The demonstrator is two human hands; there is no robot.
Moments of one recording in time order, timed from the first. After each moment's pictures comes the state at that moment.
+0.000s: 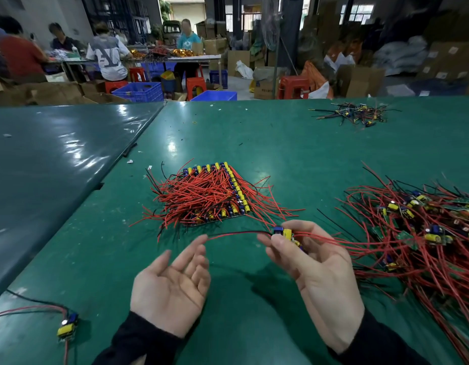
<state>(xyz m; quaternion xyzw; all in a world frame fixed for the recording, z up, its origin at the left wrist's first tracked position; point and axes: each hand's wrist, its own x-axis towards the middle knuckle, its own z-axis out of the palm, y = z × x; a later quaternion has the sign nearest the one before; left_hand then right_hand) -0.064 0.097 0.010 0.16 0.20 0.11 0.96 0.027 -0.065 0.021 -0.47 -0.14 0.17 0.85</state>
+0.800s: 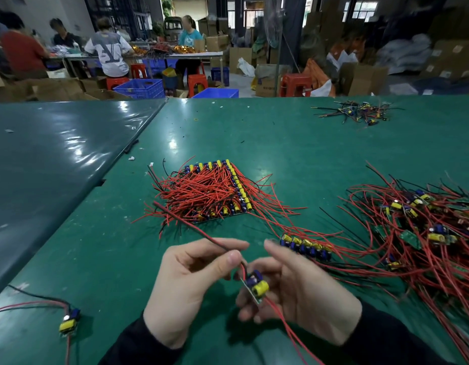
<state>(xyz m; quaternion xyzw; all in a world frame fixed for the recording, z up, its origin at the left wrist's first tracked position) -0.066 0.072 0.019 0.64 0.07 0.25 0.73 0.028 -0.068 0.026 -0.49 -0.19 0.54 0.65</state>
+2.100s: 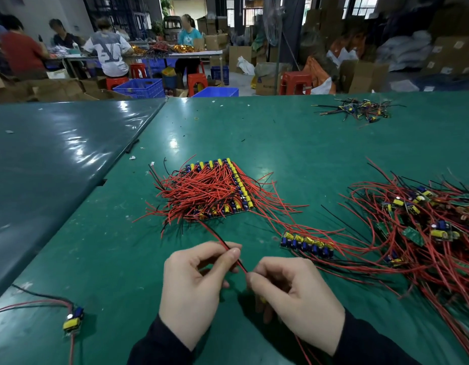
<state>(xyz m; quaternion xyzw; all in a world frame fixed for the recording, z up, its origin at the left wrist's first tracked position) -0.060 0.067 0.007 0.76 0.15 0.34 0.53 0.018 -0.067 0.008 -0.76 -0.39 0.15 0.50</state>
